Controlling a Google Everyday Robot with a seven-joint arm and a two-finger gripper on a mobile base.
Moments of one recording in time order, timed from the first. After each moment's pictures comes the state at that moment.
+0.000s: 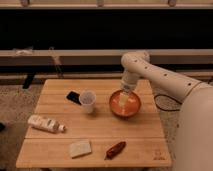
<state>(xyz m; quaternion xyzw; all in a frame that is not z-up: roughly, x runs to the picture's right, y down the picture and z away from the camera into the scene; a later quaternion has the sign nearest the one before) 0.110 0.060 0.814 -0.02 -0.39 -0.90 0.20</state>
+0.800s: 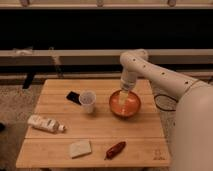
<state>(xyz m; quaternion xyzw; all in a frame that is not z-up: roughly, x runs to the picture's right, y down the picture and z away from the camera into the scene) 0.096 0.043 0.823 -0.02 -0.38 -0.91 0.18</state>
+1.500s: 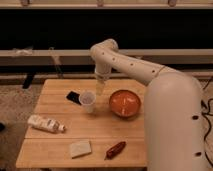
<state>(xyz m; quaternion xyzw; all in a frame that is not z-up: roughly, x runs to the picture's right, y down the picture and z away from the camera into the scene) -0.036 -0.026 0.833 -0.01 -0.30 -0.94 0.16</state>
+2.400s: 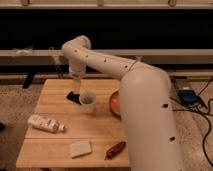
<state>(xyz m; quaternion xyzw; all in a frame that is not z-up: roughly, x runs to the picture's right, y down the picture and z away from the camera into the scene) -0.163 -0.014 0.828 0.05 -0.32 -0.94 0.08</state>
